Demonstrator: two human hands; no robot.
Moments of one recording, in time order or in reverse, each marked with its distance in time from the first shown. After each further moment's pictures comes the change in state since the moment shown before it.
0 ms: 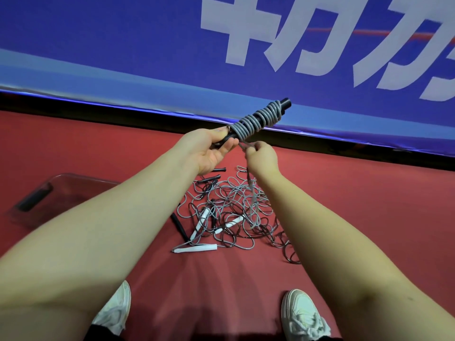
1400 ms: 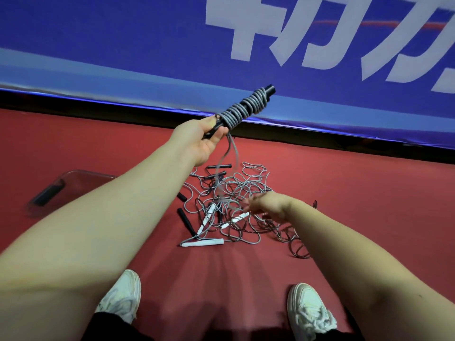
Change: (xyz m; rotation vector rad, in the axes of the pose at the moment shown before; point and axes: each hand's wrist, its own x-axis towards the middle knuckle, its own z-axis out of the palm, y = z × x) left_hand -0.002 0.013 -0.011 -0.063 0.122 0.107; right_hand -0.022 0.095 -0.003 -0.130 -0.686 0.391
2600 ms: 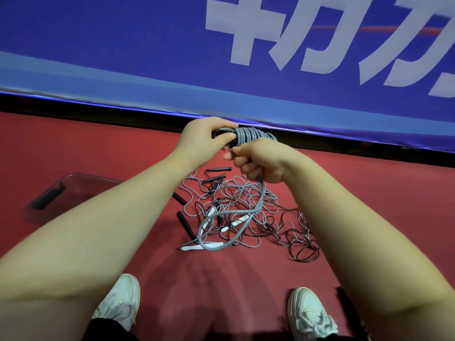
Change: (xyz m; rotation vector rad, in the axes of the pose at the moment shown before) left_hand 0.002 -0.003 -0.017 1.237 -0.254 0.784; right_hand -0.075 -0.122 -0.012 0.329 -0.143 -0.239
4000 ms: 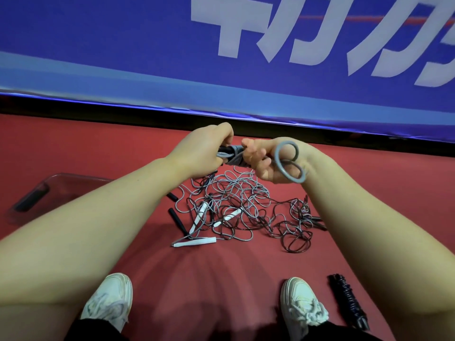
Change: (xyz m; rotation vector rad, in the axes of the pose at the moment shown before) left_hand -0.007 0.002 0.018 0.507 -0.253 0.233; right_hand -0.033 0.011 -0.042 0.657 -0.191 0.188
